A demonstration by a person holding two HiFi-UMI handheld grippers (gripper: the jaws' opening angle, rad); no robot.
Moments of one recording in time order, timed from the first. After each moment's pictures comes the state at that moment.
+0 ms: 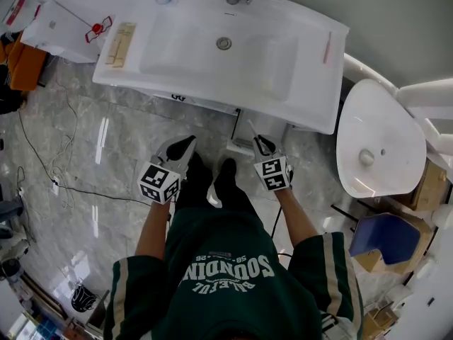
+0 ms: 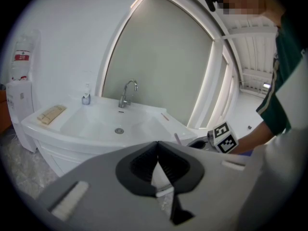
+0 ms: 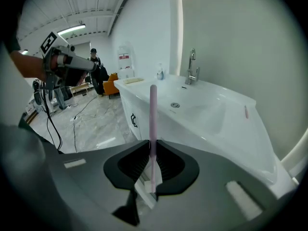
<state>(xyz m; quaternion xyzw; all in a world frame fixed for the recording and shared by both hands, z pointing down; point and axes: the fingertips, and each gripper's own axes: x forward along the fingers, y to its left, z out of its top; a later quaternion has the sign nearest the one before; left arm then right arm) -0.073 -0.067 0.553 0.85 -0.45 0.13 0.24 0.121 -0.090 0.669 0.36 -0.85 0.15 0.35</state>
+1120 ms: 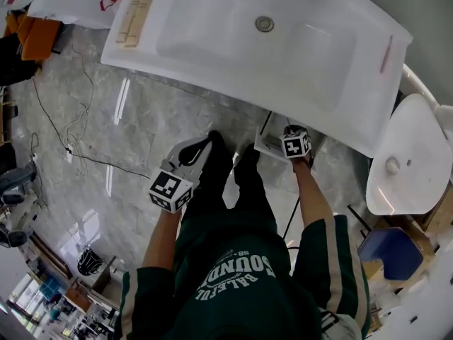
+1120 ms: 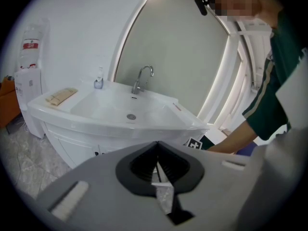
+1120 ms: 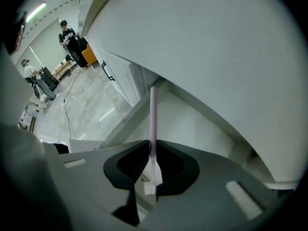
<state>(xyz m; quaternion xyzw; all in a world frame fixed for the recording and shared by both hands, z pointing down) -0.116 -0.078 0.619 0.81 -0.48 0.17 0.29 0.141 -0.137 0.910 0.34 -0.72 0.29 0.53</state>
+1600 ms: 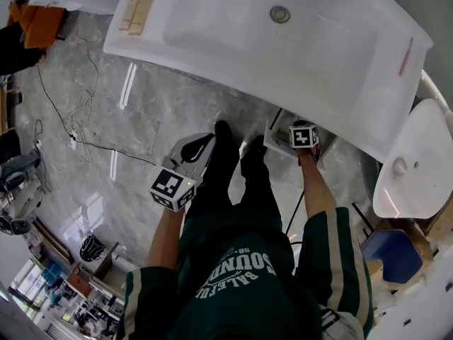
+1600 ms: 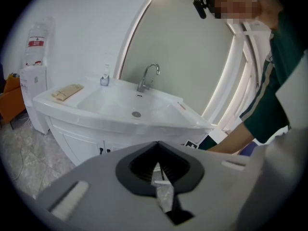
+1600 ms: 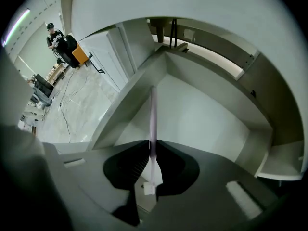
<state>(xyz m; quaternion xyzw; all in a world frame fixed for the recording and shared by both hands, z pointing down) -0.131 -0.078 0.633 0.80 -0.49 0.17 0.31 0.141 -0.134 0.957 0.34 -0.68 0.34 0.55</state>
